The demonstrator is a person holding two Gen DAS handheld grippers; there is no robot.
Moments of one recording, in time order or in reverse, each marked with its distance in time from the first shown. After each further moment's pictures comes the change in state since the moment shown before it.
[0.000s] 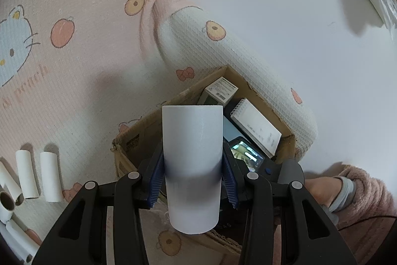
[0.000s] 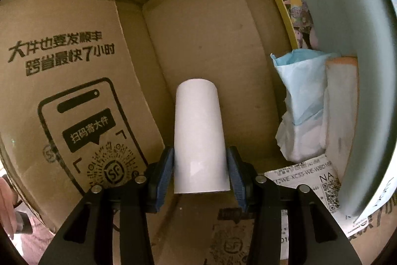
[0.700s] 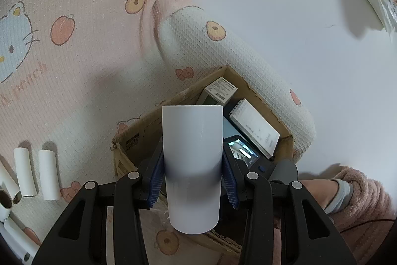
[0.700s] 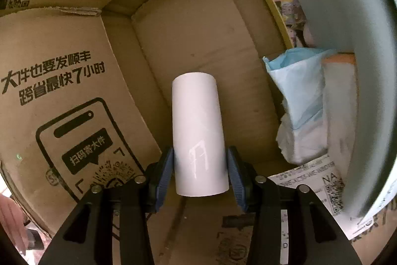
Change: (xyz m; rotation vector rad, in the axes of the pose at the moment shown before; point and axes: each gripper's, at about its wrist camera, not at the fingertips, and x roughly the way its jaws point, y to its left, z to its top) left arm -0.001 0.001 0.001 -0.019 0.003 0.018; right arm -0.014 -0.020 0.014 0.040 0.011 -0.039
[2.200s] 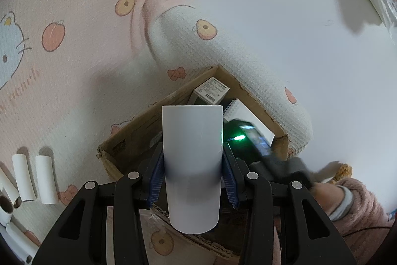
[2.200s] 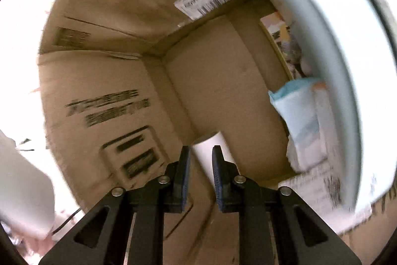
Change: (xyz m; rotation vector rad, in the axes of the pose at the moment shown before) left arm 0.002 -0.018 0.007 0.018 -0.007 0.067; right arm -0.103 -0.024 0.059 -0.125 -0.135 0.102
